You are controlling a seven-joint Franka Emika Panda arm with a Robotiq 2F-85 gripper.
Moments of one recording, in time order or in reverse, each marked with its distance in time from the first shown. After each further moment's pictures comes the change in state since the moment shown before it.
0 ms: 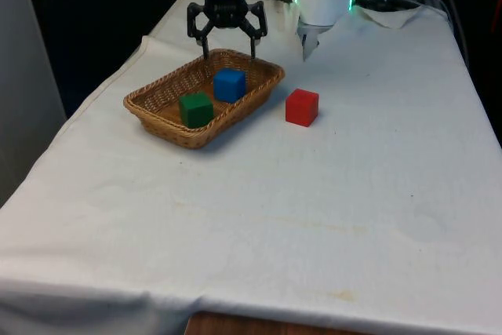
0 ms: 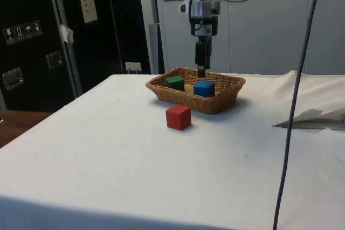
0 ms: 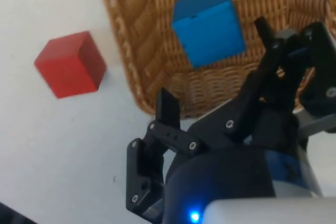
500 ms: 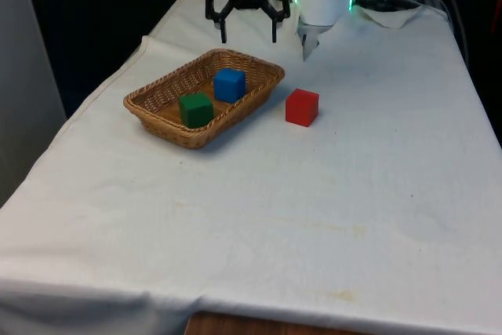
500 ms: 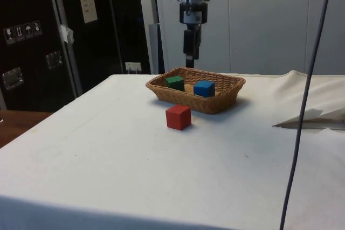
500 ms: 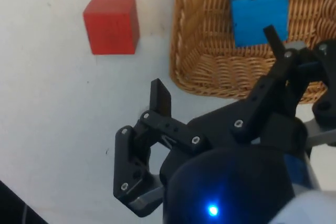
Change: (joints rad) arm 0.008 -0.130 0.075 0.007 -0.184 -0.063 0.216
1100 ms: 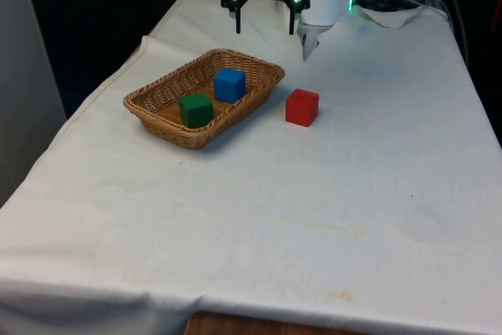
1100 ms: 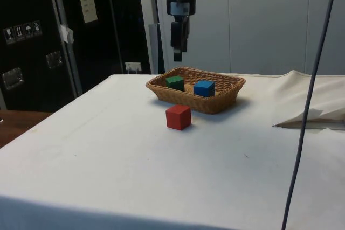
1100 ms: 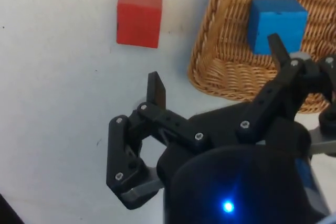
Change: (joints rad) arm 0.000 -0.038 0.087 0.042 -0.125 -0.042 0.163
